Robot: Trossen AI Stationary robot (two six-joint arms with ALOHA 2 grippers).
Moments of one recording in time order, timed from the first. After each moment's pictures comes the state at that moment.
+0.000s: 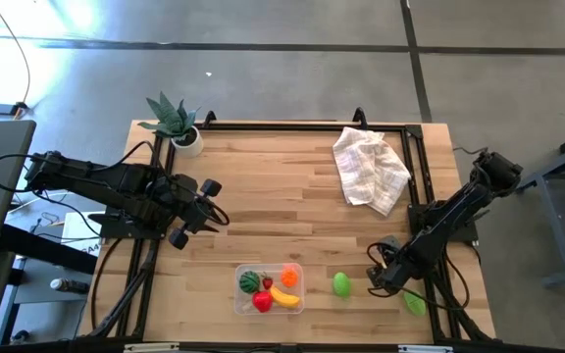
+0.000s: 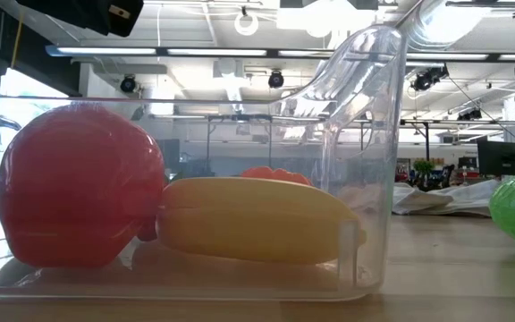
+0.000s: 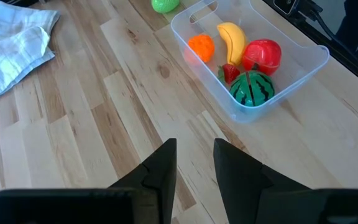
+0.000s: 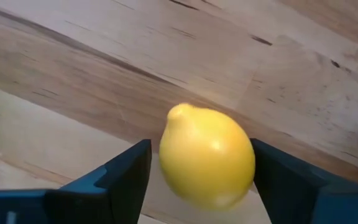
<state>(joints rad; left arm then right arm) -0.05 0.91 0.86 -0.73 0.13 0.37 0.81 1.41 0.66 -0.73 -0.03 1.94</state>
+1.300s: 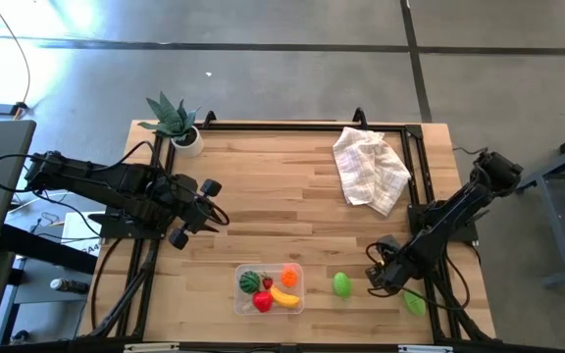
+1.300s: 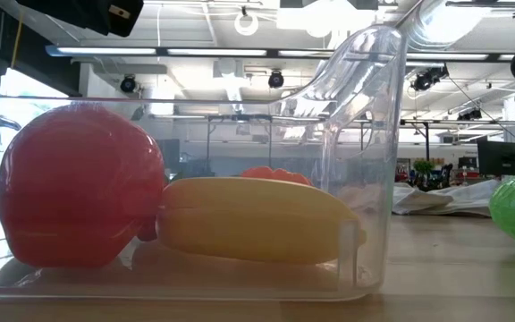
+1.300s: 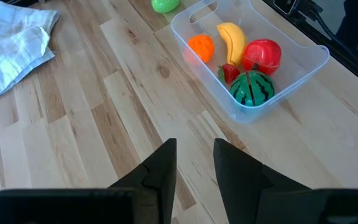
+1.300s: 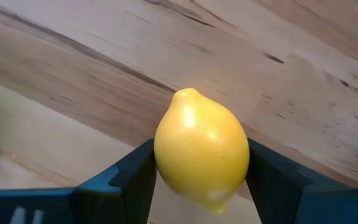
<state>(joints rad) -0.05 0.91 0.86 -0.73 0.13 0.37 0.81 1.41 0.66 -0.72 0.02 1.91</state>
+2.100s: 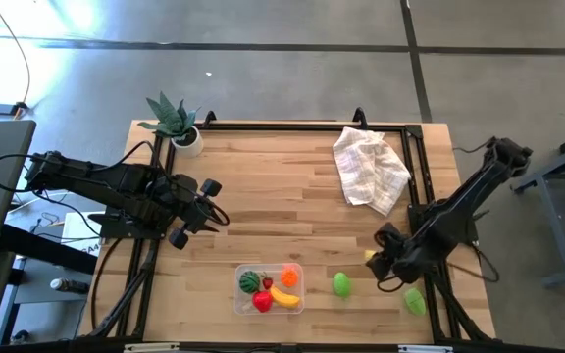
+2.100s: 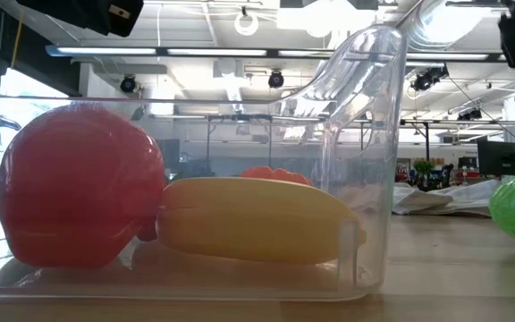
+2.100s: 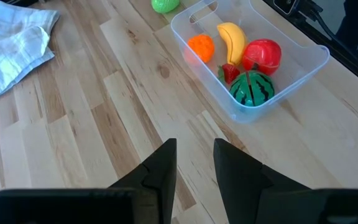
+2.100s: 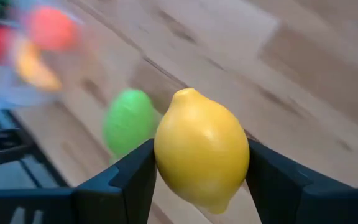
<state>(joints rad) -0.05 0.91 0.86 -0.73 0.13 0.37 0.81 1.12 0.67 -0.67 0.32 1.71</state>
